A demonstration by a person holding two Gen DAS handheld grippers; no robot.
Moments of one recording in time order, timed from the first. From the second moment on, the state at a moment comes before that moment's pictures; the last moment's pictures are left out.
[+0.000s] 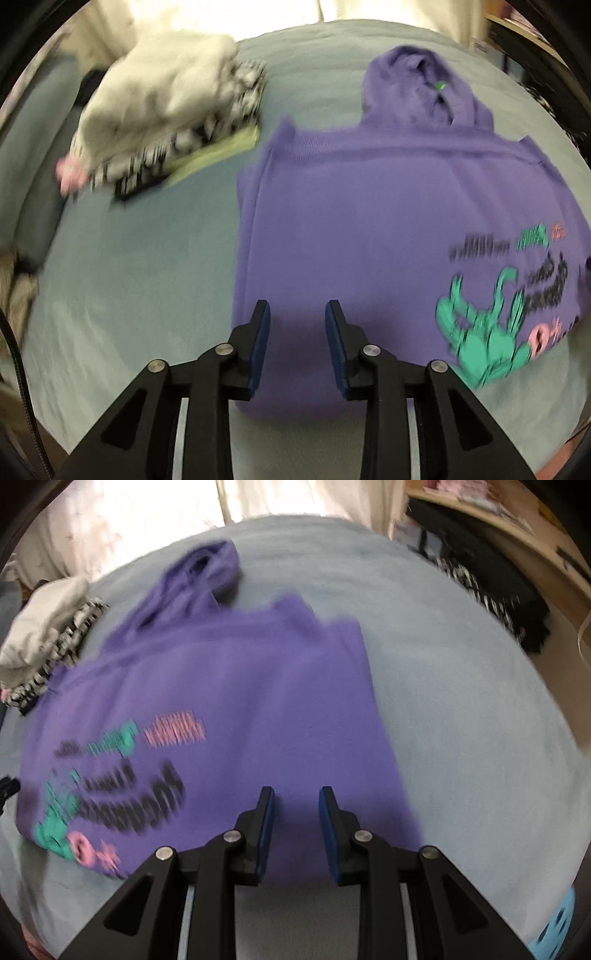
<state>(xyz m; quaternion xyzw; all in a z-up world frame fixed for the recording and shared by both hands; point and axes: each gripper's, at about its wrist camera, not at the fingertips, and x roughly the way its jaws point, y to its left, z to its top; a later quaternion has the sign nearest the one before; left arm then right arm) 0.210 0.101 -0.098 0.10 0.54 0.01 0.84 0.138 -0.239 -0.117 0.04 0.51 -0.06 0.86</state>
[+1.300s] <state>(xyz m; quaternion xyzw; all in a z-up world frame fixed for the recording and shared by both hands) 0.607 -0.013 -0.181 0.08 0.56 -0.10 0.82 0.501 -0.259 -0.157 0.14 0.54 0.01 0.83</state>
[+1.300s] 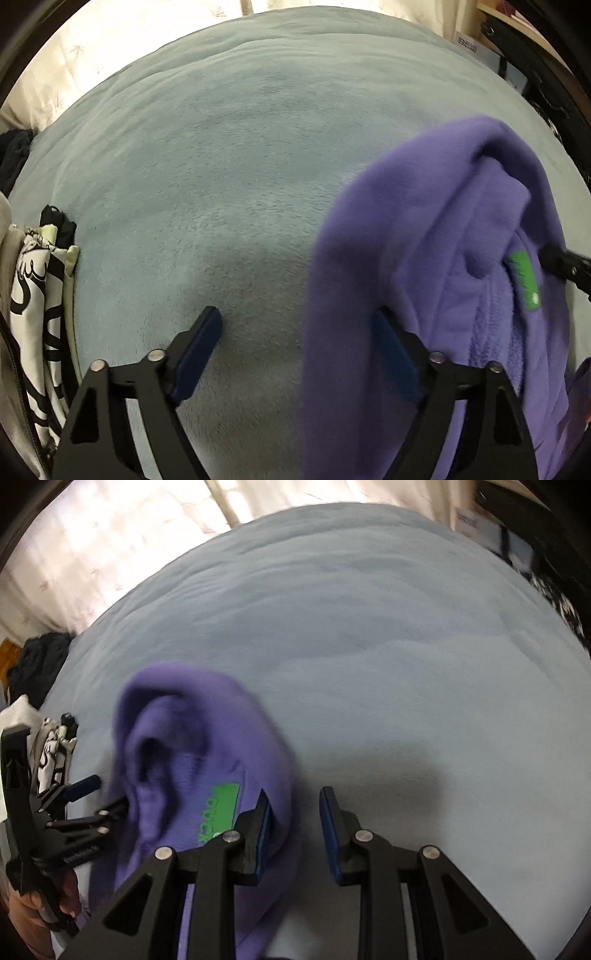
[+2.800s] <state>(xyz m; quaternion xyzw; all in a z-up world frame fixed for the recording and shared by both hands) 0.216 0.113 -0.107 0.01 0.53 -0.16 0.83 0.172 -0.199 -0.111 -0.09 0.48 0.15 0.86</state>
